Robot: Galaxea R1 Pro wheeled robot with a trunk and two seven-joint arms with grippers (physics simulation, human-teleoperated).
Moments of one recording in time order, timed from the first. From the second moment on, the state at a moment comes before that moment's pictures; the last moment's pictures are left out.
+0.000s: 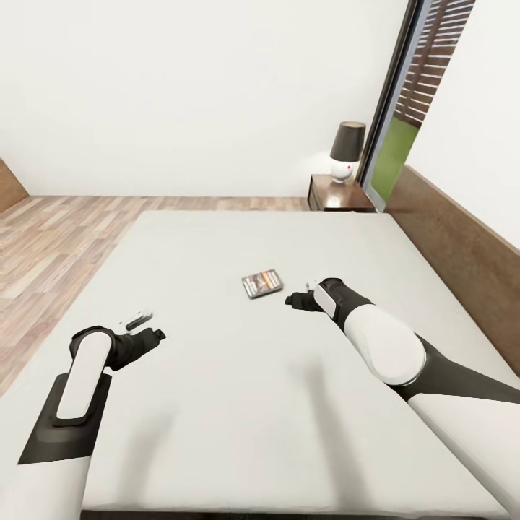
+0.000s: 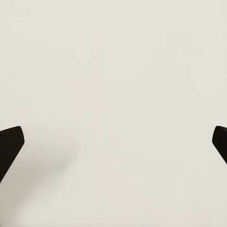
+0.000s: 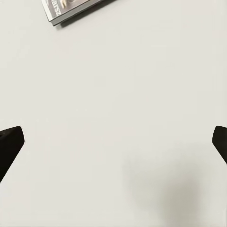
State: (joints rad) left arm -0.59 0.06 0.08 -1.55 1.07 0.98 1.00; right arm -1.36 0.16 -0.62 -0.11 0.47 0.52 0.00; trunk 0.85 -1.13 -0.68
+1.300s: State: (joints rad) left arm -0.60 0.05 0.04 -1.55 1.08 0.99 1.00; right arm -1.33 0.16 -0.63 -0.33 0.46 0.49 0.10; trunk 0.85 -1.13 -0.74
